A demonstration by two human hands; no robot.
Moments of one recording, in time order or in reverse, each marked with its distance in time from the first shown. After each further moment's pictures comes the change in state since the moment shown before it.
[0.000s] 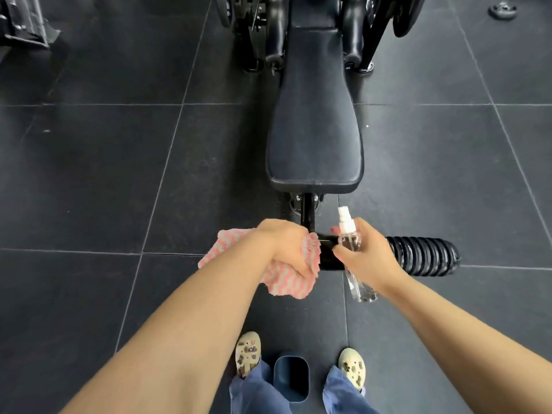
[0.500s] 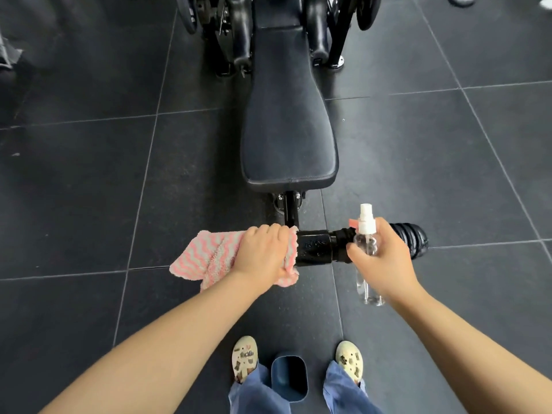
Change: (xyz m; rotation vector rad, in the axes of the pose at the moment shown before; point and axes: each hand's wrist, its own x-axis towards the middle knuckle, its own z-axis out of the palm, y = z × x) left_hand -0.004 0.029 0.042 0.335 0.524 -0.034; right_hand -0.029 0.032 -0.034 0.188 0.234 0.031
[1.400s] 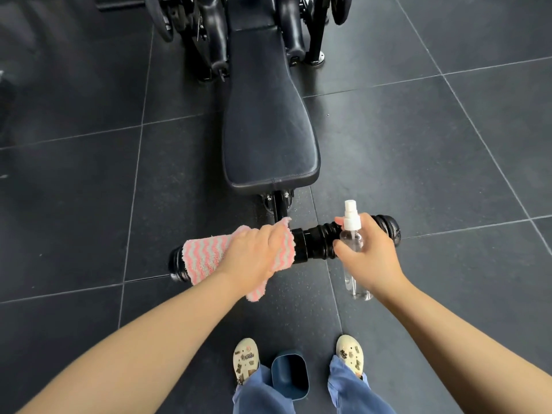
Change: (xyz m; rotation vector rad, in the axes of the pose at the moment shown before) left_hand 0.008 0.014 0.005 0.172 0.048 0.179; right_hand 0.002 0.013 -0.019 0.055 0.001 -0.008
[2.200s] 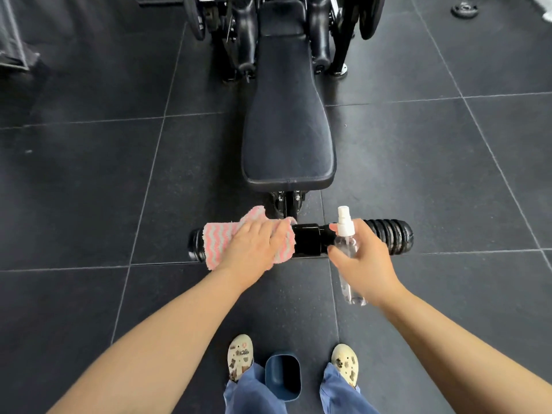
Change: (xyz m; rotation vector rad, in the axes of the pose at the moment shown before) left_hand -0.031 -0.008 0.016 0.095 0.146 -0.075; right_hand -0.017 -0.009 0.016 -0.073 -0.121 -0.097
